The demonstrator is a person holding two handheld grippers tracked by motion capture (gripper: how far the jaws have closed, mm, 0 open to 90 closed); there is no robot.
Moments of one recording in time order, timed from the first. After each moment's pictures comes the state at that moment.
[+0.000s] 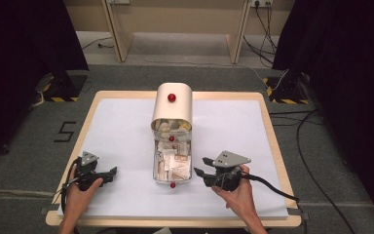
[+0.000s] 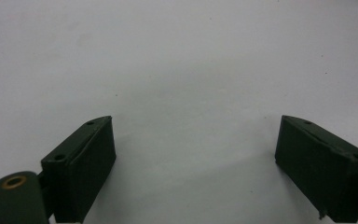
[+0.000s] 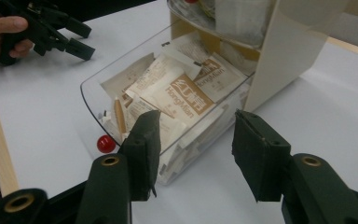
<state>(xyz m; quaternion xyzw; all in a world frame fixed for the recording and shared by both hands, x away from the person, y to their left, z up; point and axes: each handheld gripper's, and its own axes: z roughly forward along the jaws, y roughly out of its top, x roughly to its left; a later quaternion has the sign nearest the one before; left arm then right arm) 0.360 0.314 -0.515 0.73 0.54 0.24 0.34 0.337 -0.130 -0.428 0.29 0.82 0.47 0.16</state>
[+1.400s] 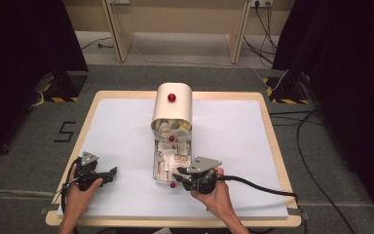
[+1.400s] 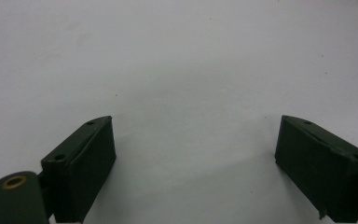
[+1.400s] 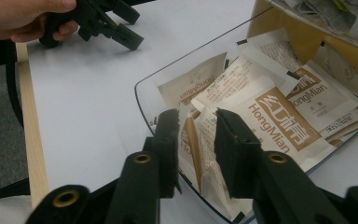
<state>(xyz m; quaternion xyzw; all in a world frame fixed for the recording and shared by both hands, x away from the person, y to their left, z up) 0.360 0.314 -0.515 0.73 0.54 0.24 0.34 0.338 -0.072 -0.451 0.23 0.85 0.46 0.12</state>
